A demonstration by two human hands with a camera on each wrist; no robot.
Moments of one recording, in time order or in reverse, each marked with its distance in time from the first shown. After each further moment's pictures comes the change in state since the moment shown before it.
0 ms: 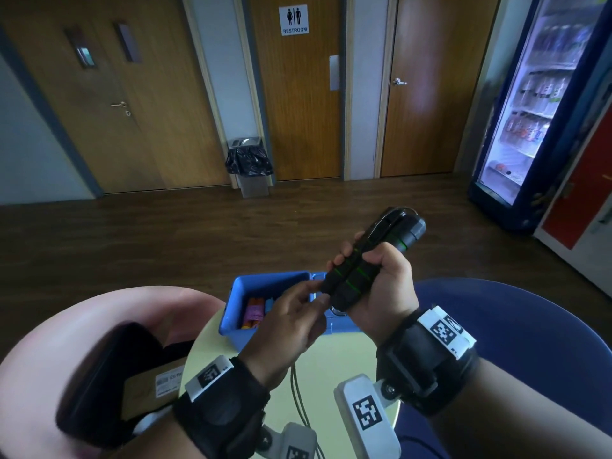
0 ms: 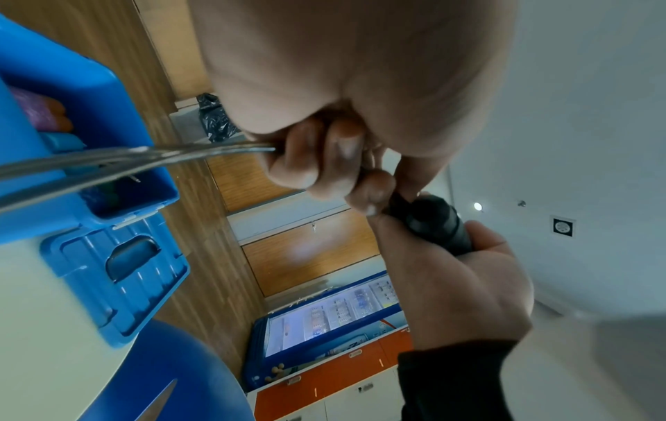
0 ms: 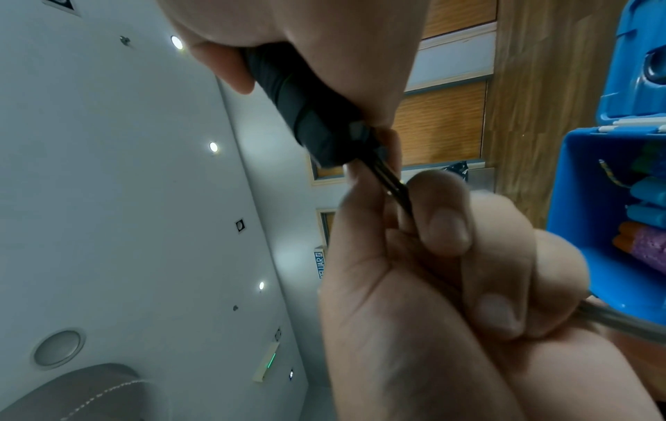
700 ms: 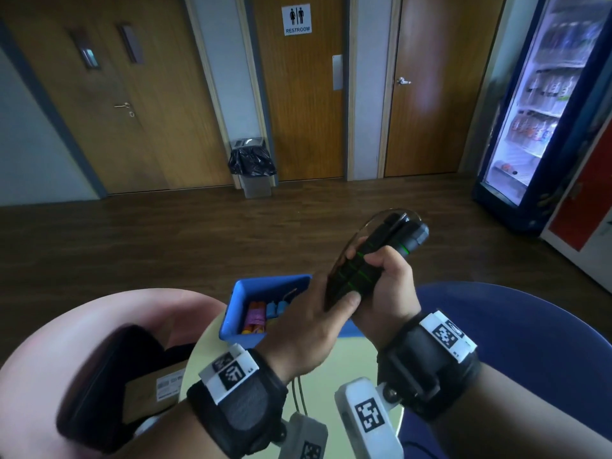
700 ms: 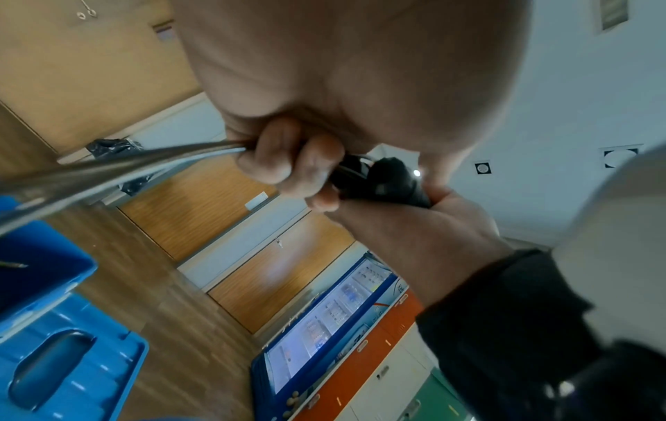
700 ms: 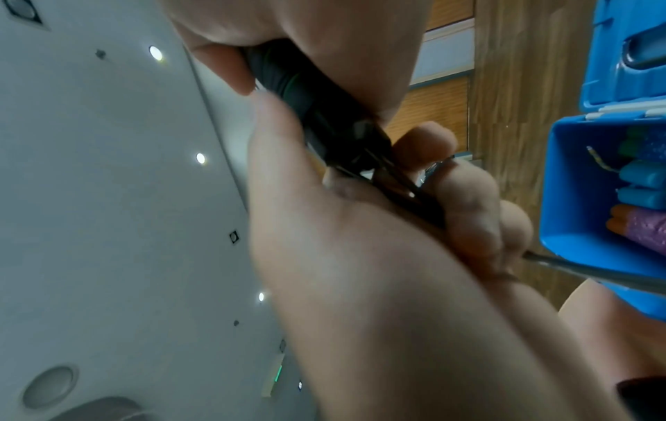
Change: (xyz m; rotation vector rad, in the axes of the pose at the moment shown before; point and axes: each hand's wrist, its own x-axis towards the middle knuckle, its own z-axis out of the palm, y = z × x) left_hand 0.020 0.010 0.007 0.537 -0.053 0.102; right_hand 0.012 -0.001 -0.004 -0.051 0.009 0.007
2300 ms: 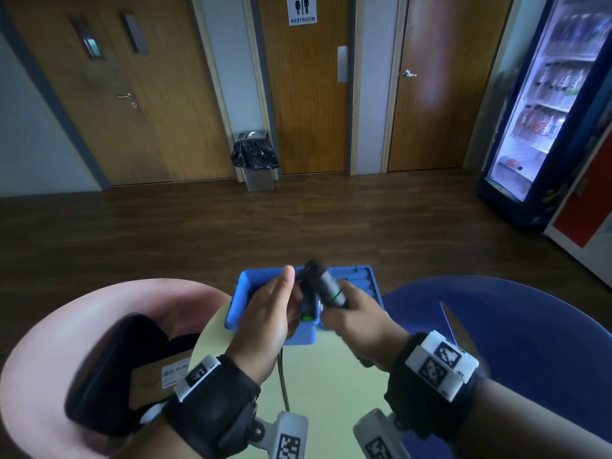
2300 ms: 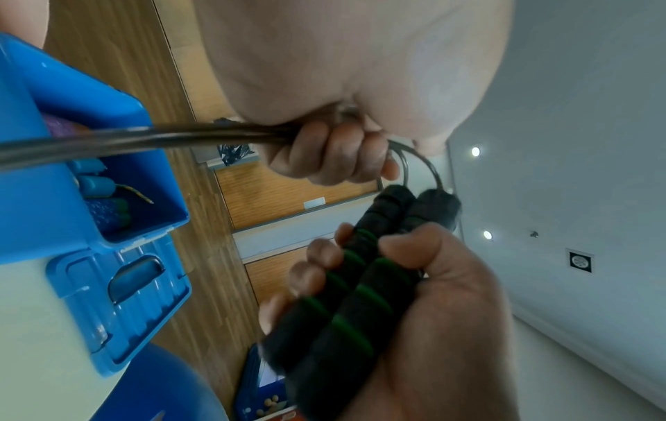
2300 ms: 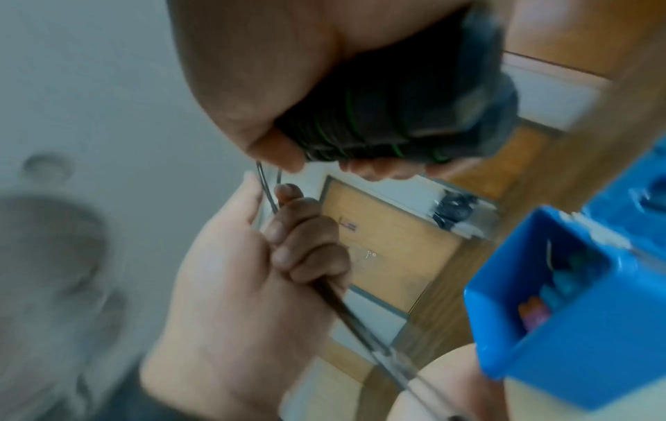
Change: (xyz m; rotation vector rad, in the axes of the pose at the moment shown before) left_hand -0.022 -0.024 -0.020 -0.450 0.298 -0.120; right_hand -0.027 0.027 -0.022 -1.295 -0.162 0.212
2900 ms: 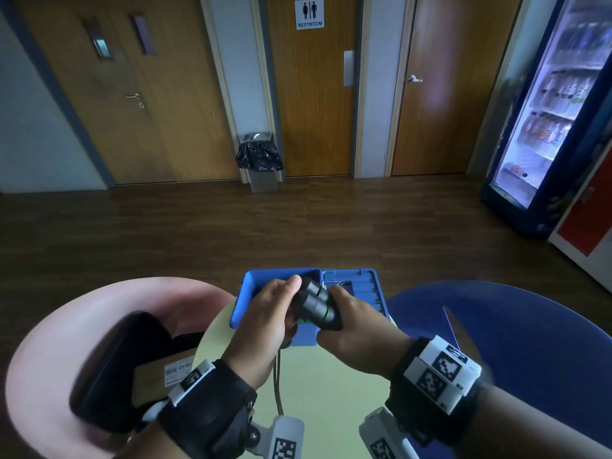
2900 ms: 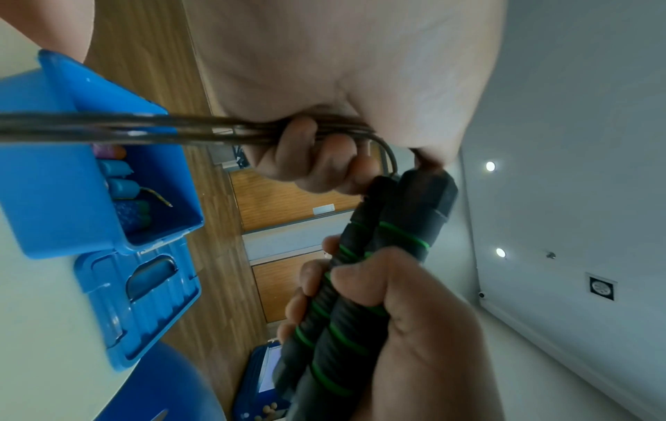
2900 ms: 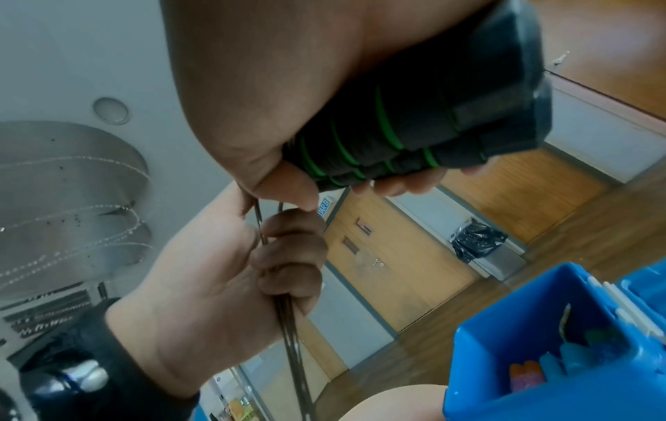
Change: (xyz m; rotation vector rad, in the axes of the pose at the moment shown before) left_hand -0.005 -0.004 -0.016 -0.024 0.049 -0.075; right_hand -0.005 0.000 0.007 -0.446 -0.066 -0.186
